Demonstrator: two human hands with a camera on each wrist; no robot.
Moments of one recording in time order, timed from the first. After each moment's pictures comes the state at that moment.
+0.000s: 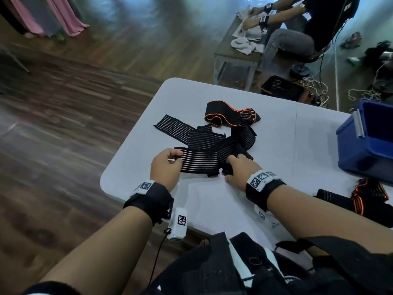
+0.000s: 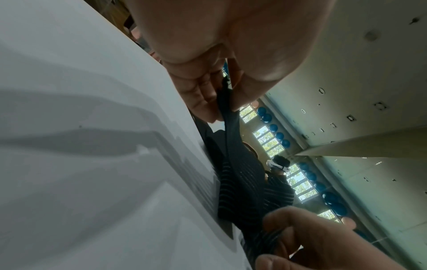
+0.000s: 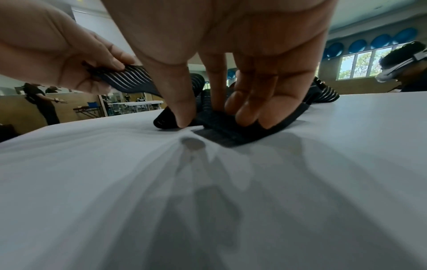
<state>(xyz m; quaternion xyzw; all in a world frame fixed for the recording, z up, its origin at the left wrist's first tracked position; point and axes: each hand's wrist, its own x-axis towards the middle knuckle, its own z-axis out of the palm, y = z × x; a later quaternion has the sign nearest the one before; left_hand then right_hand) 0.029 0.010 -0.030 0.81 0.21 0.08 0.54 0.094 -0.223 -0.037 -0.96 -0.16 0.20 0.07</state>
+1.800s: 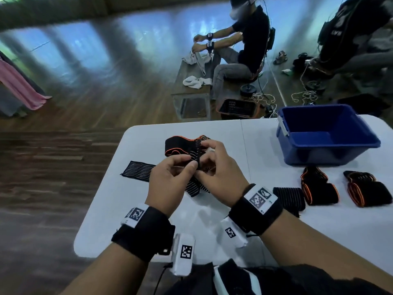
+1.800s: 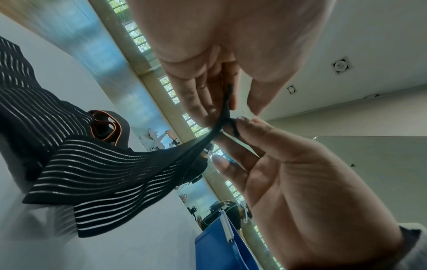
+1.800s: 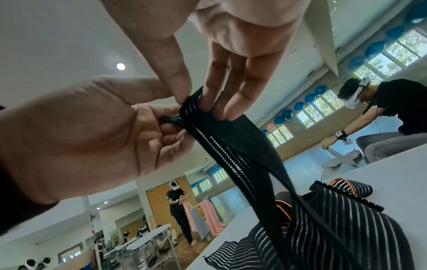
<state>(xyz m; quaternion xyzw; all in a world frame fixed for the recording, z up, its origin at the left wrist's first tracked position) 0.030 -0.115 0.103 0.77 0.02 0.06 0.63 0.041 -0.268 0.090 -0.82 -0.13 -0.09 0.55</state>
